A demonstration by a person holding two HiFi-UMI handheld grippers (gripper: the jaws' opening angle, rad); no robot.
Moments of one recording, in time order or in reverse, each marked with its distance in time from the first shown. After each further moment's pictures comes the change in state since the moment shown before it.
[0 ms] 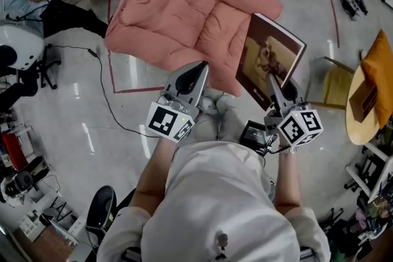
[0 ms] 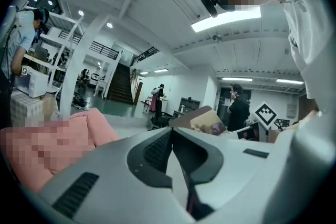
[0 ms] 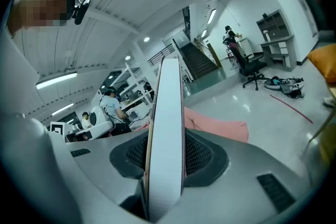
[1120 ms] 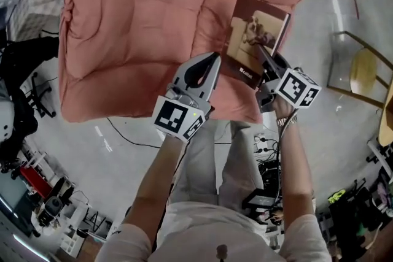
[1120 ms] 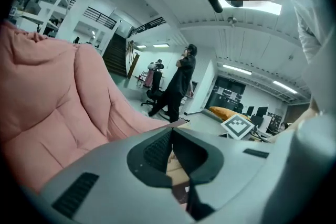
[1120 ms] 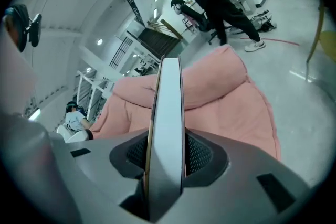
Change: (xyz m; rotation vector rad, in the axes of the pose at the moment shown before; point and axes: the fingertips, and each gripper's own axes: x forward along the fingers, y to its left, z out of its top) left arm 0.161 0.125 -0.219 -0.116 0.226 -0.140; right arm 0.238 -0.196 -0.177 0.473 0.123 -0.154
